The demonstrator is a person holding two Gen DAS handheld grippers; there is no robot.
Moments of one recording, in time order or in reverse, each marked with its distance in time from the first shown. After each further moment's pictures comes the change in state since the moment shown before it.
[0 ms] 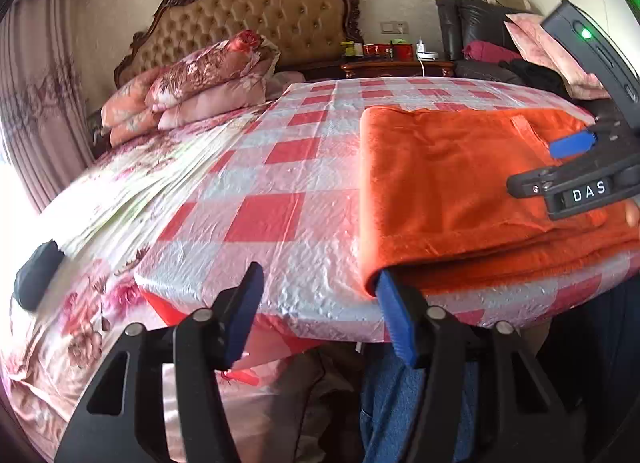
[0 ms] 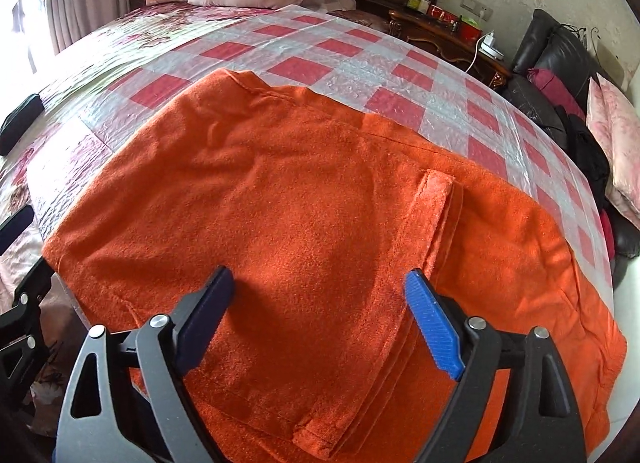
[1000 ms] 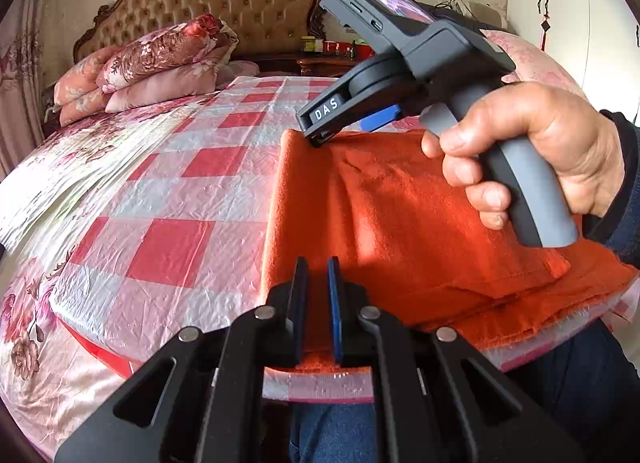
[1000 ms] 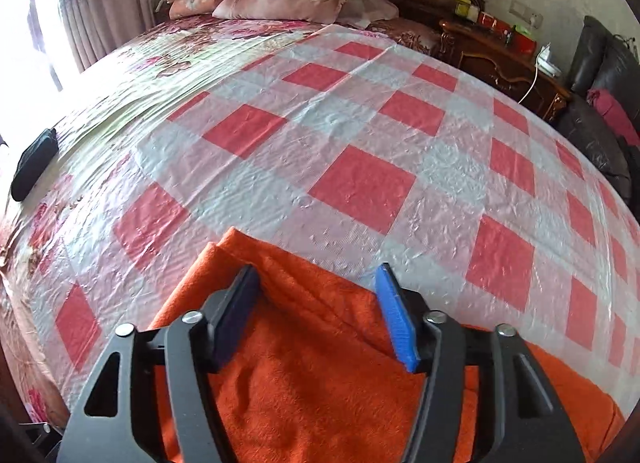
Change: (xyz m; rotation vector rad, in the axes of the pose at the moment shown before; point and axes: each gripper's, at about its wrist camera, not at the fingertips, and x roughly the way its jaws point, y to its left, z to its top) left arm 0.034 -0.037 0.031 -0.047 0.020 -0.209; right arm 0.076 0.023 0.136 -0.021 -0.030 0.155
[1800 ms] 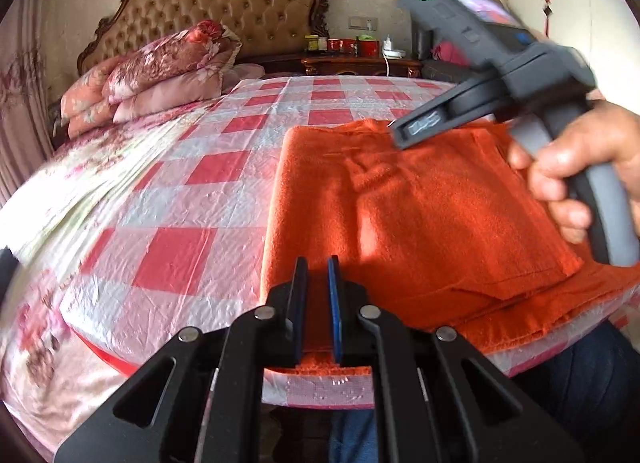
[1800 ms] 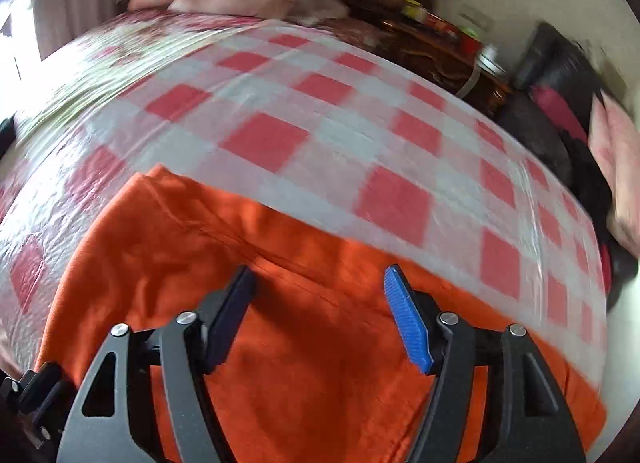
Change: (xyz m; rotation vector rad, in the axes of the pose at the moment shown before) left arm 0.001 -0.012 0.001 0.072 0.014 0.064; right arm -0.037 -0.051 -0.049 0.127 0.007 -0.172
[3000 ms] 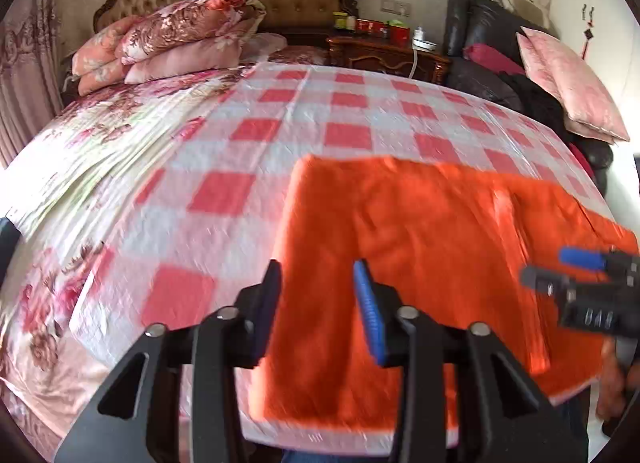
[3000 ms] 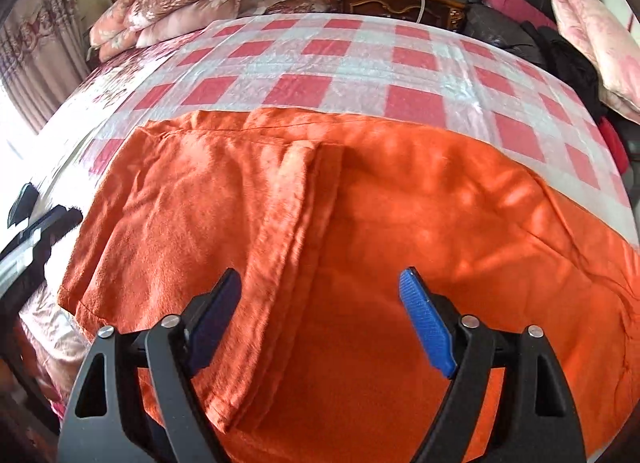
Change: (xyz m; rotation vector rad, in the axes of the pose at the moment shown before) left arm 0.007 0.009 0.063 -0.163 0.125 -0.002; right arm -0.054 -0.067 -0.090 0.174 0.065 0.082
